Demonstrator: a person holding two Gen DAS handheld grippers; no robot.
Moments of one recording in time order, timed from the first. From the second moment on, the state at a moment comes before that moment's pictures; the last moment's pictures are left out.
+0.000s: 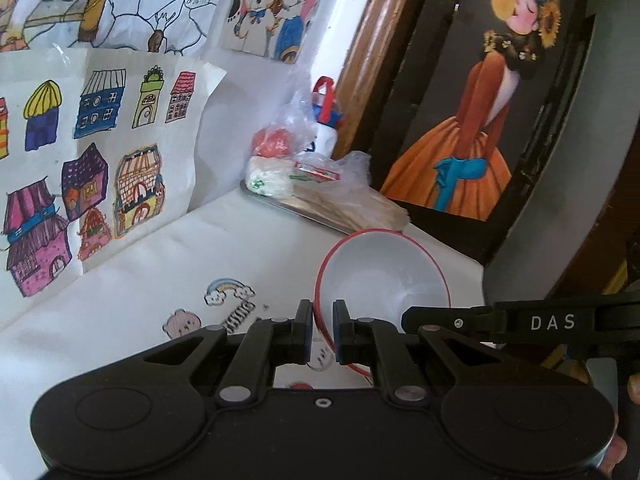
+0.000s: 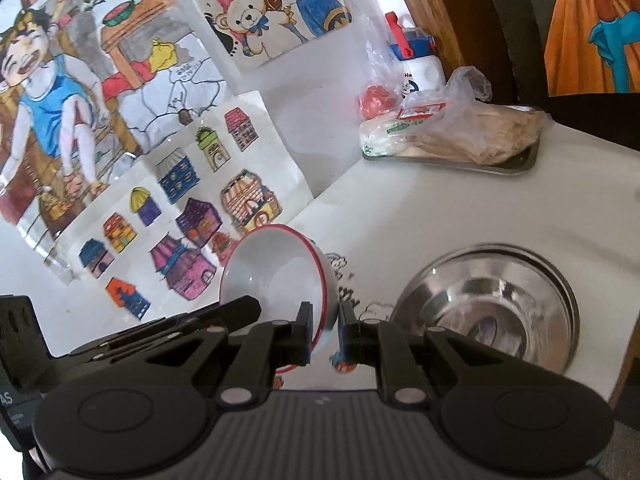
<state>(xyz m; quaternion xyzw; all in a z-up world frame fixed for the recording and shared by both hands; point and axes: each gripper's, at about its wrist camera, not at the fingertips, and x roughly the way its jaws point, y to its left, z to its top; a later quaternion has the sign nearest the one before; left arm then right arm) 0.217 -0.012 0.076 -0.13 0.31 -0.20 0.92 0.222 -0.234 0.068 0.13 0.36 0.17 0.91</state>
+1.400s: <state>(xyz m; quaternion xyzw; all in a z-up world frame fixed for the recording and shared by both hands) 0.164 -0.016 0.033 -0.10 0.41 -0.21 0.88 0.185 -0.250 0.022 0.16 0.49 0.18 0.84</state>
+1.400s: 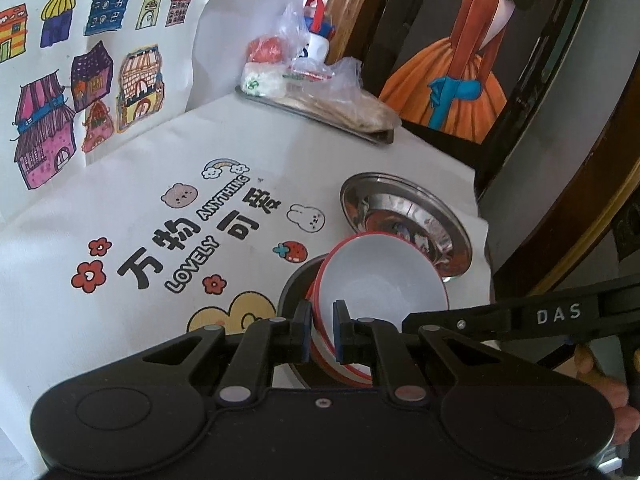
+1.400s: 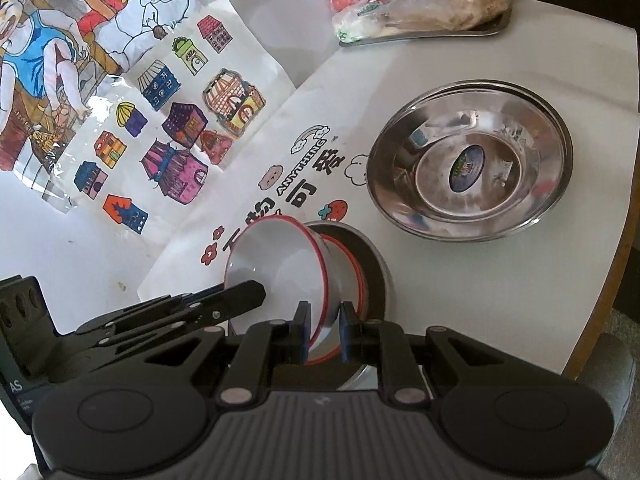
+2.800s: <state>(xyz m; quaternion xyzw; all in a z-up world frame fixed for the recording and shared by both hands) 0.179 -0.029 0.041 -0.05 0.45 -0.21 0.87 0.195 -0.229 0.032 0.07 0.54 0.16 0.82</state>
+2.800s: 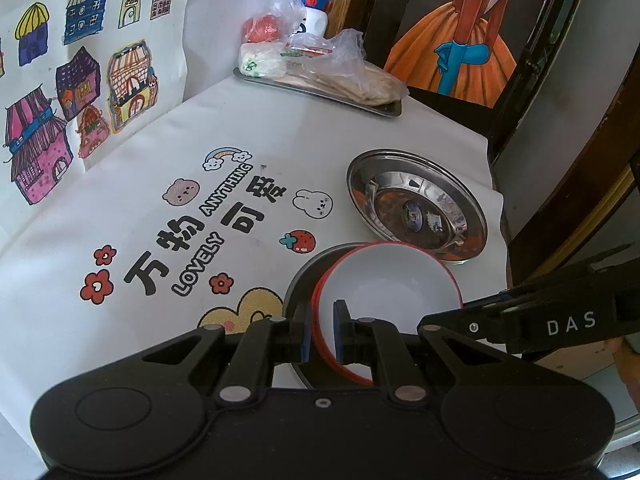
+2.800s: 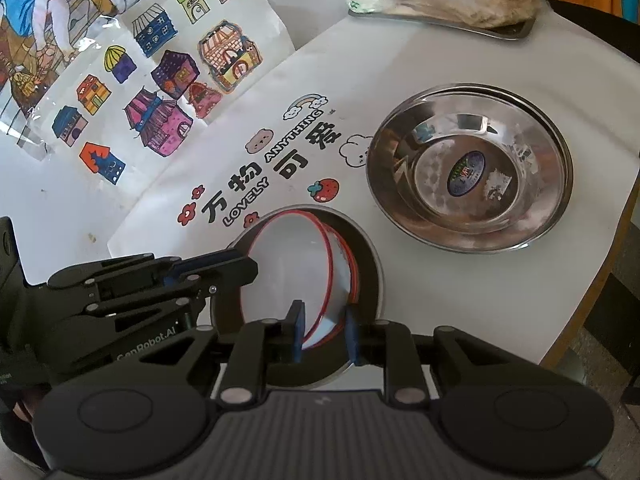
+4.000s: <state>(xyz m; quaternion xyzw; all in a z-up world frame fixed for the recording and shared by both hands) 0.177 -0.019 0.049 -0.08 0.44 -0.20 0.87 0.201 -0.244 0.043 0.07 0.50 0.18 0.84</state>
